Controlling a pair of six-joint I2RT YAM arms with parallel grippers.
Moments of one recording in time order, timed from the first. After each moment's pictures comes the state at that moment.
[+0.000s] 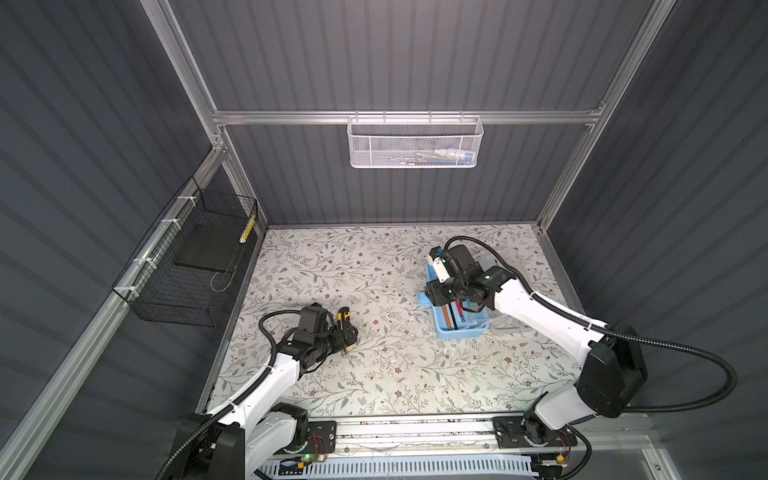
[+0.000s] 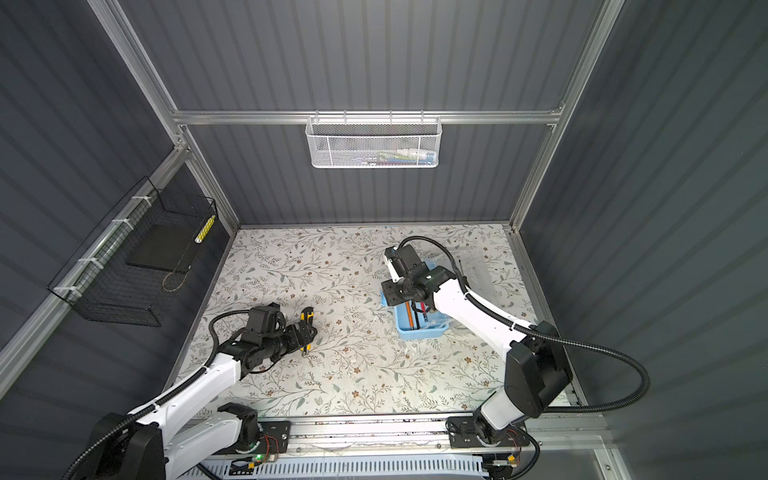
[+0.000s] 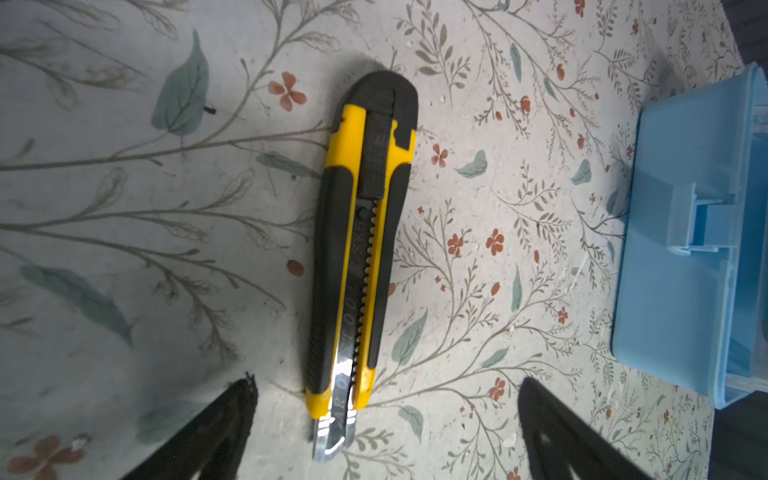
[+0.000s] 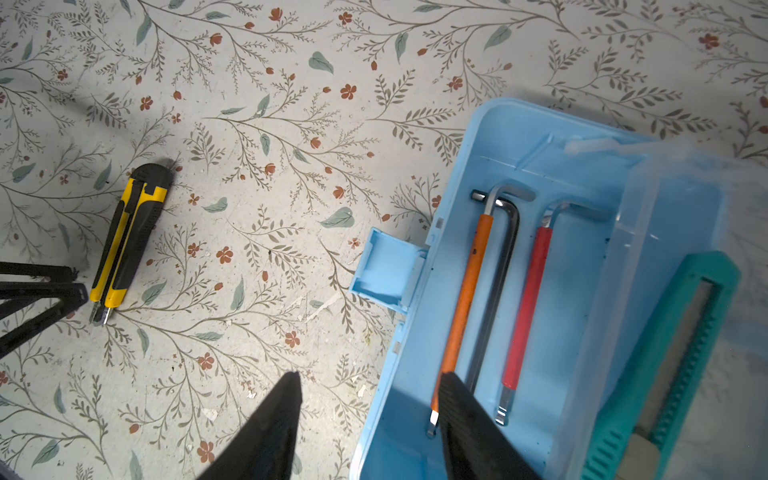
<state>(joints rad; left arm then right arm) -0.33 1.06 0.44 -0.31 0.20 -0.69 0.64 1.54 1.24 -0.61 0.00 0.21</state>
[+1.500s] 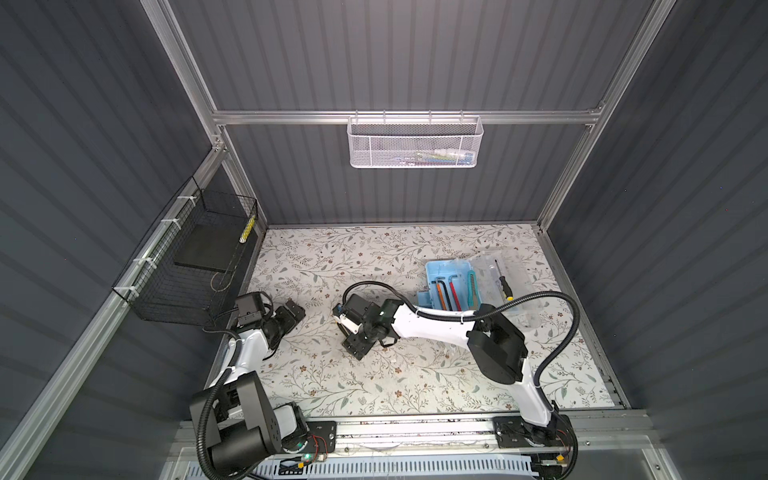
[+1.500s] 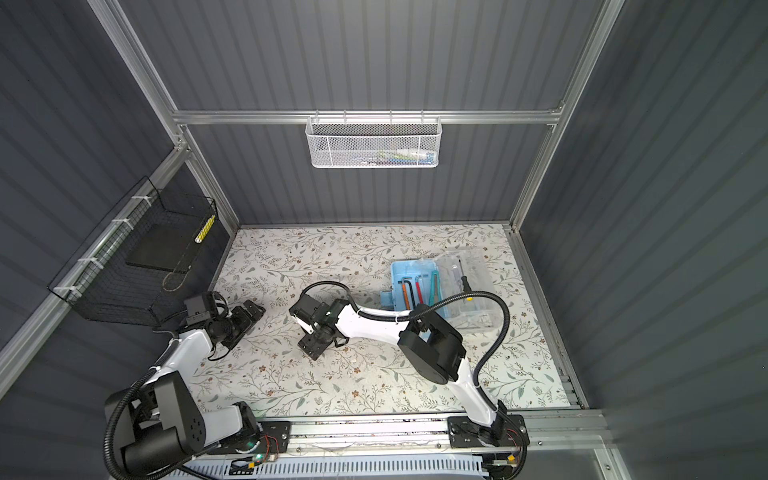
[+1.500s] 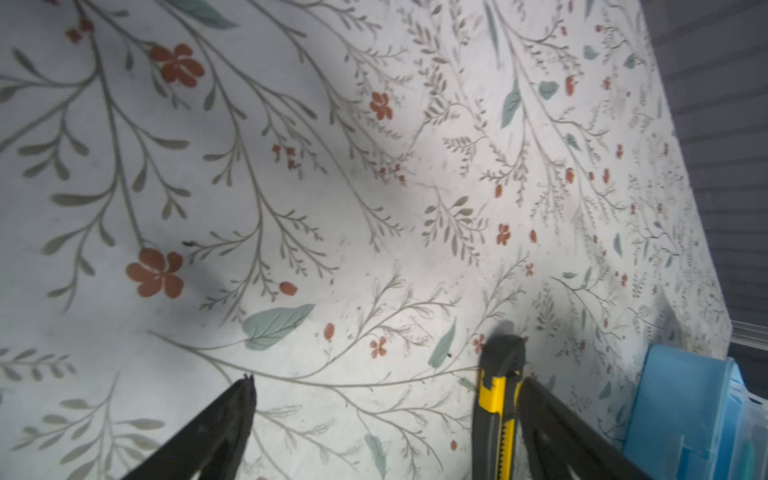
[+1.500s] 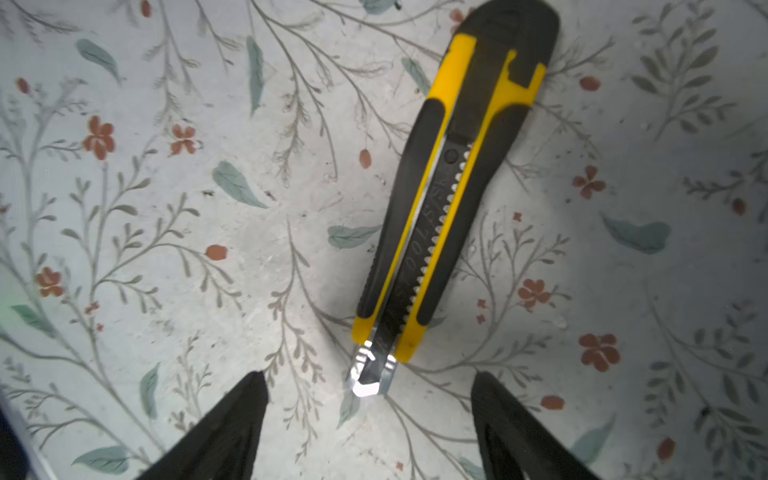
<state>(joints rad) 0.33 1.23 0.63 -0.37 0.37 -0.46 1.10 2.20 1.71 -0.62 -0.03 0.14</state>
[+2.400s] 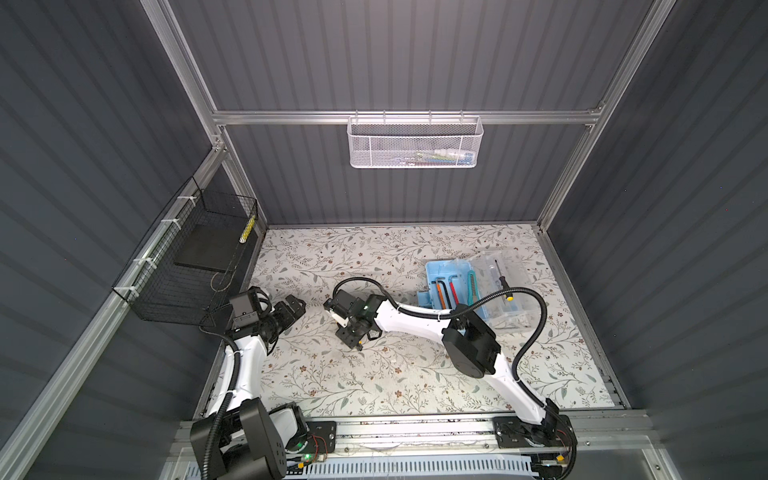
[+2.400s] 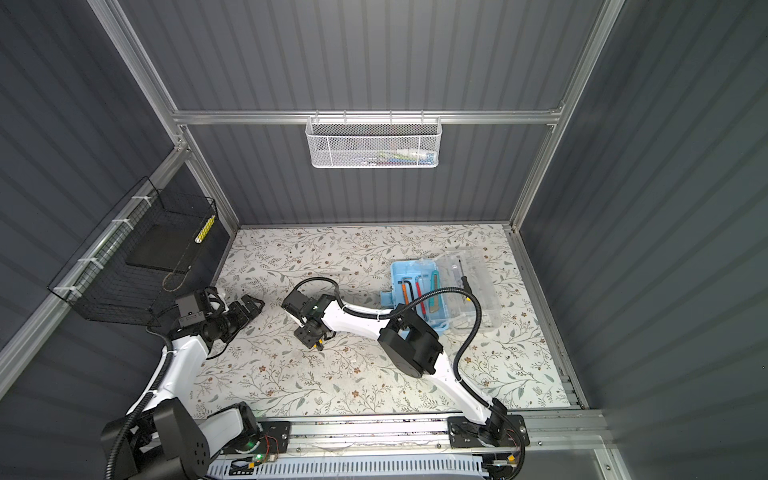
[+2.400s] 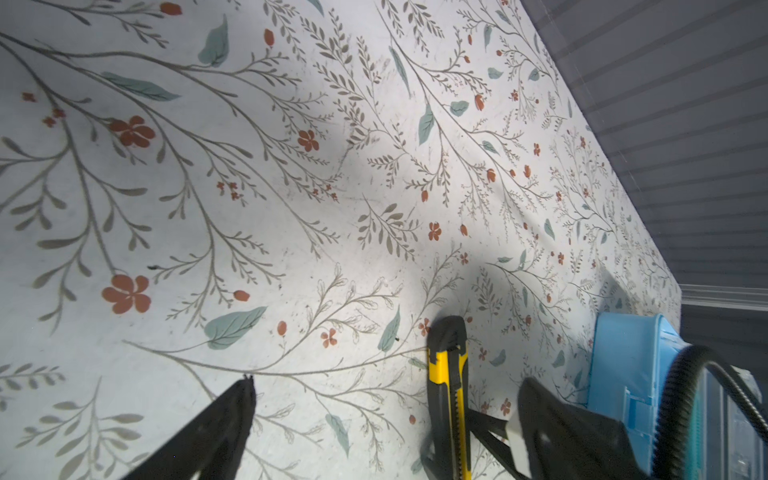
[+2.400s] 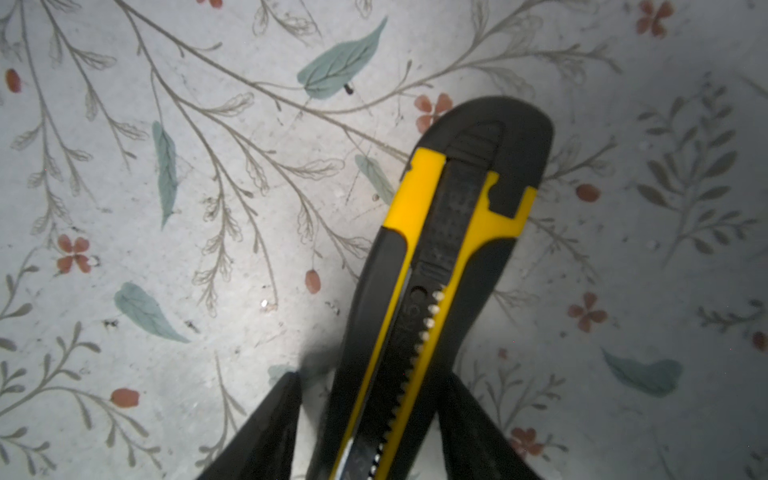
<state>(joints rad) 0.33 1.11 0.65 -0.42 0.44 -0.41 1.09 2.41 1.99 -0.71 0.01 0.13</state>
